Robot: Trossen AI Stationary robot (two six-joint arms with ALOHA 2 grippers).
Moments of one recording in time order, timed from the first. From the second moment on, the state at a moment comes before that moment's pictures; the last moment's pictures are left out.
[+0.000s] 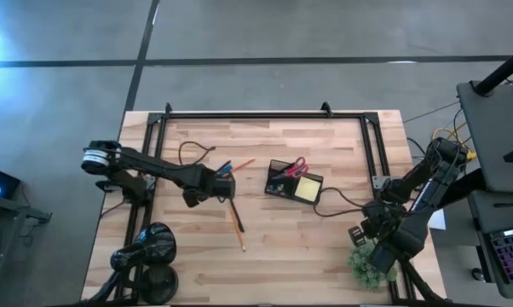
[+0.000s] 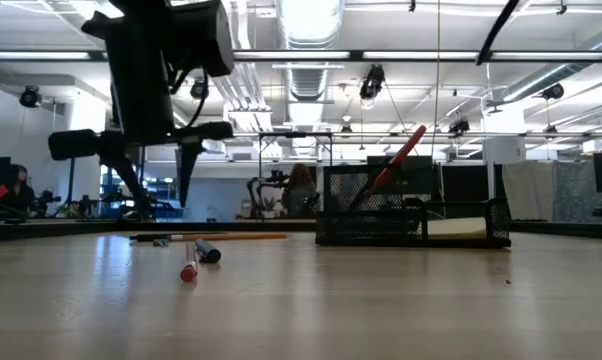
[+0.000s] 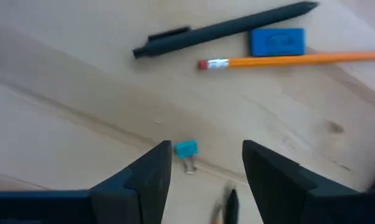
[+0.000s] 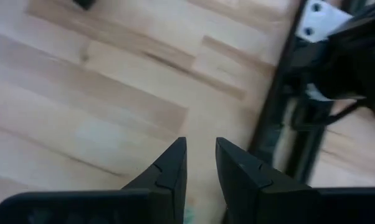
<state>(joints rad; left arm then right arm) -0.08 1.55 0.95 -0.81 -0.31 -2.13 0.99 1.42 1.09 -1.52 0.21 2.19</state>
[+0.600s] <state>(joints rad) -0.03 1.68 0.98 -0.77 -0.13 -2.20 0.99 1.24 1.01 -1.57 0.18 2.17</state>
